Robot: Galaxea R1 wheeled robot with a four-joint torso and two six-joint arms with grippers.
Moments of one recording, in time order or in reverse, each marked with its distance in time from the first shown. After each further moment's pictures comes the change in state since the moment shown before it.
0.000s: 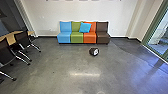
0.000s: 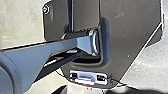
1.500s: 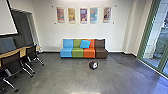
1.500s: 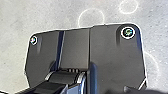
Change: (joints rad) left arm 0.027 0.020 0.001 0.001 0.016 0.000; right arm 0.022 0.281 -0.456 -0.008 -0.010 -0.006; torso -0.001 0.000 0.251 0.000
